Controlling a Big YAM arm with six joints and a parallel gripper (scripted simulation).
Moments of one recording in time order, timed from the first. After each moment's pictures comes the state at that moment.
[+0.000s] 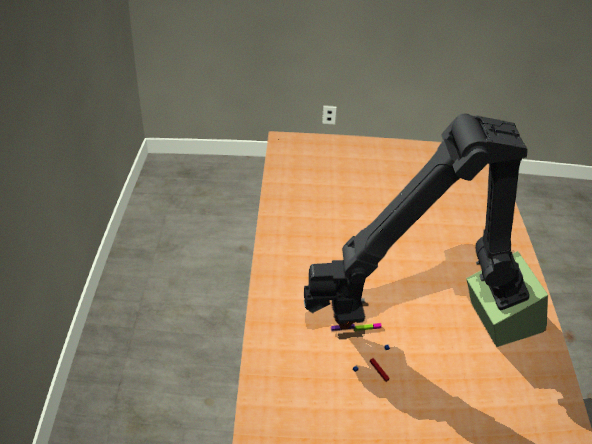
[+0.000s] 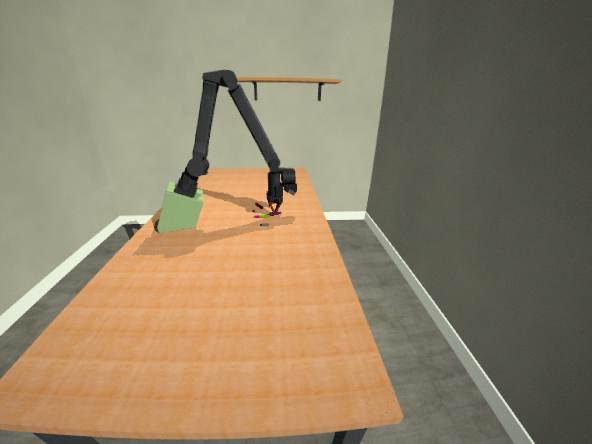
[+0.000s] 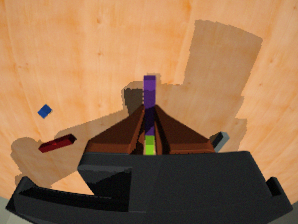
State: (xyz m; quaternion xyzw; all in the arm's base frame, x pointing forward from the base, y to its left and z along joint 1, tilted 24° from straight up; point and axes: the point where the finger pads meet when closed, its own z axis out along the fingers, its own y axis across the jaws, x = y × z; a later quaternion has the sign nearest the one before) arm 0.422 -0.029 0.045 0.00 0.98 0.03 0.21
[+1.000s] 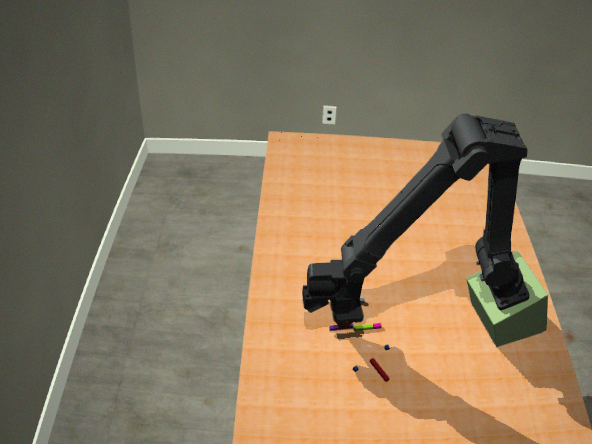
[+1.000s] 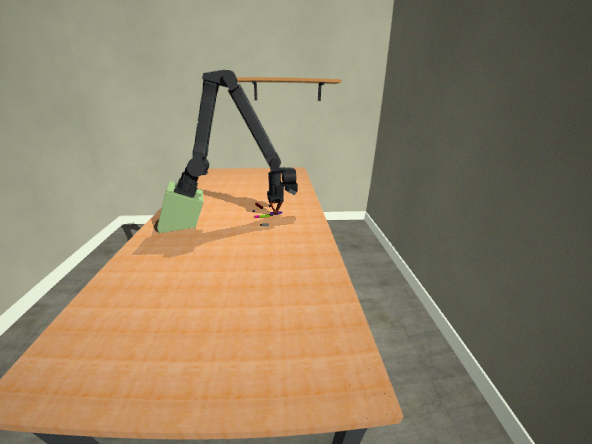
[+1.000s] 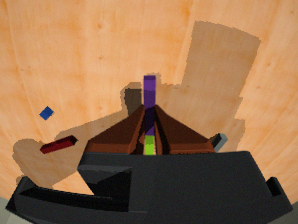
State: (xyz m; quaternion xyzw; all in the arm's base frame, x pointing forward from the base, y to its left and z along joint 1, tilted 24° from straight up) arm 0.425 -0.029 0.048 0.00 0.98 0.03 0.21
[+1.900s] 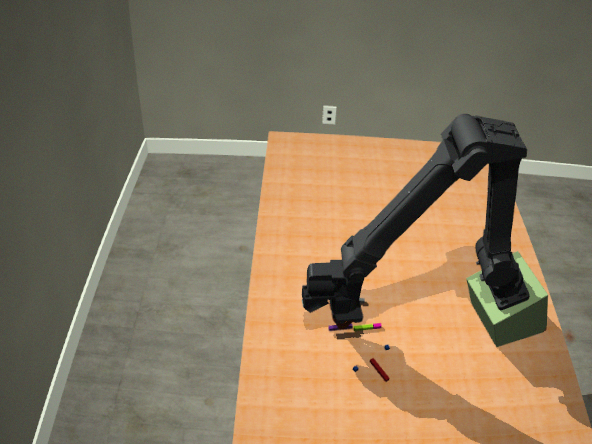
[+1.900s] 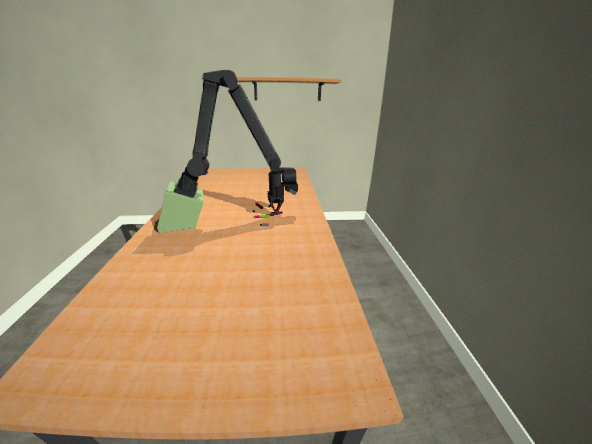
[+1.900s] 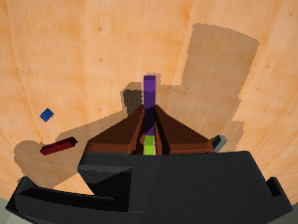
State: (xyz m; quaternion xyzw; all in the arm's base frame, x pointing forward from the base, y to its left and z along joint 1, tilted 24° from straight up) arm 0.427 -0.030 0.048 0.00 0.98 0.03 0.21
